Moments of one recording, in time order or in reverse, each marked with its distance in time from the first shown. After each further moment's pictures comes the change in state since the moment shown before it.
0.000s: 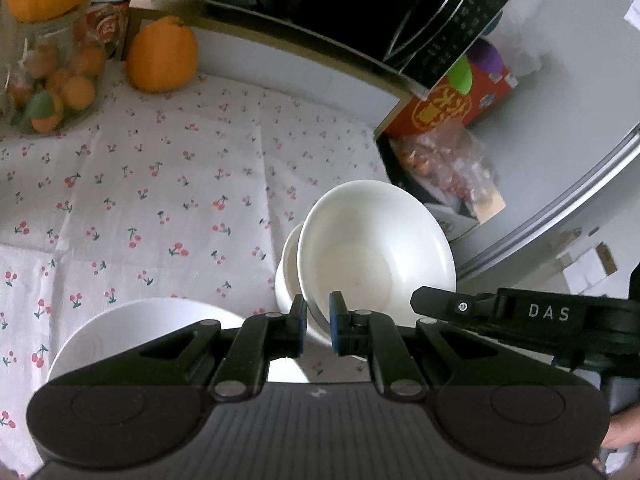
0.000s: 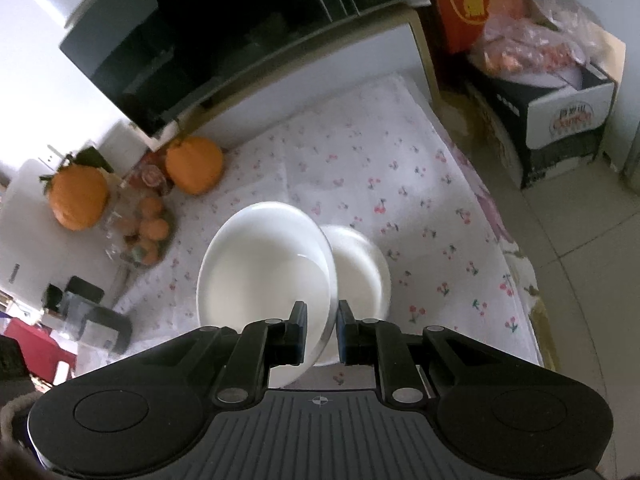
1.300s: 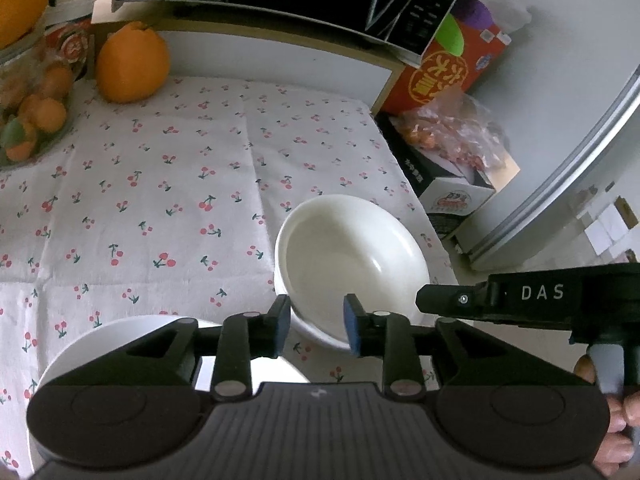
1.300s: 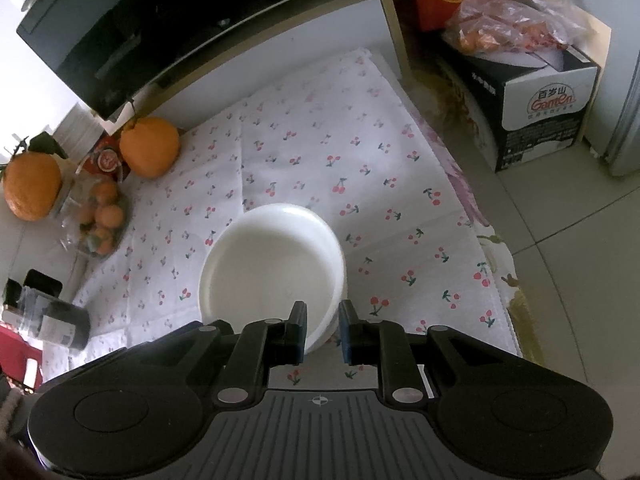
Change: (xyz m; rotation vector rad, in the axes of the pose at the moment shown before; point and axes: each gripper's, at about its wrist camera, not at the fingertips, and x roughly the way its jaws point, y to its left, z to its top) left arm 0.026 -0.014 -0.005 0.141 0.009 0.053; right arm 0.022 -0.016 0.001 0.010 0.040 -0.076
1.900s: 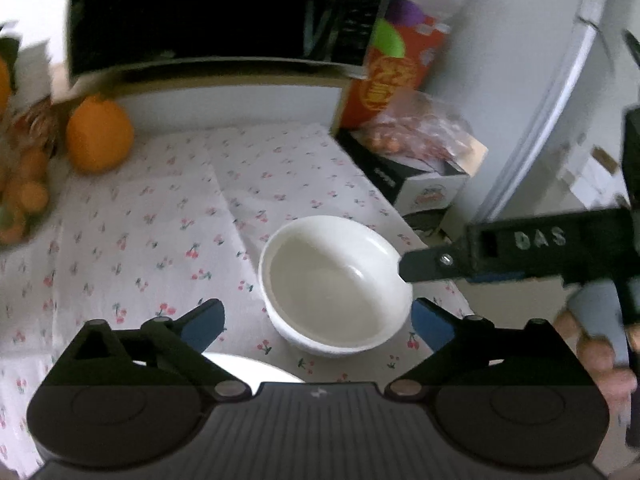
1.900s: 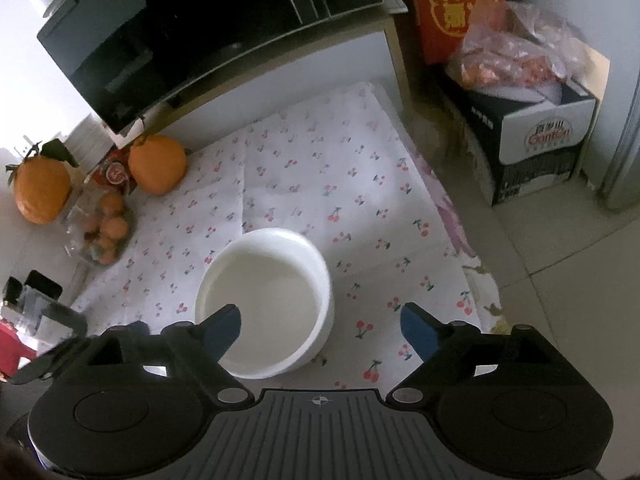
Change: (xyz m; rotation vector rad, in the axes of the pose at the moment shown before) left arm -0.017 -0.015 -0.008 0.255 -0.093 -0.023; right arm -0.013 -0.008 -0.003 -0.066 -0.115 0.000
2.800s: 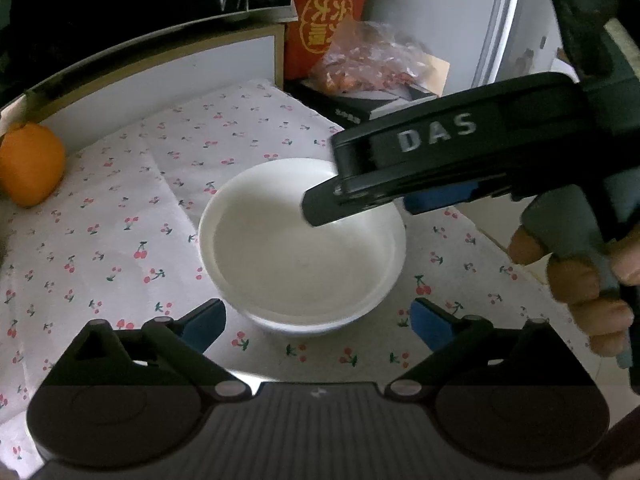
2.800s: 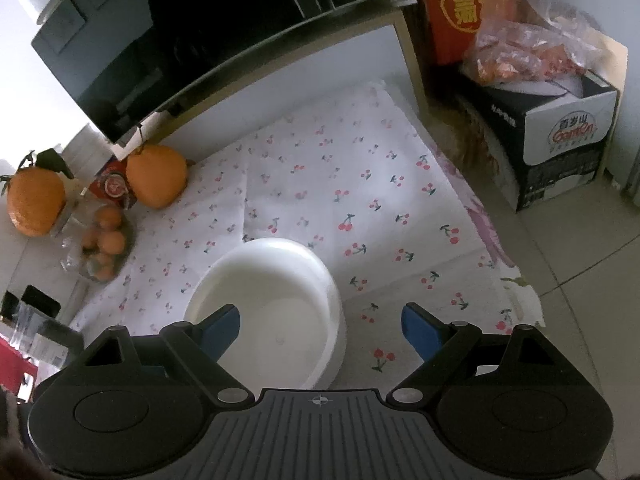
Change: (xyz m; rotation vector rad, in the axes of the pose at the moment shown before) left arm 0.048 -0.018 -0.010 0.238 0.128 -0.025; right arm 0.046 -0.003 -0.001 0.041 -0.025 0.068
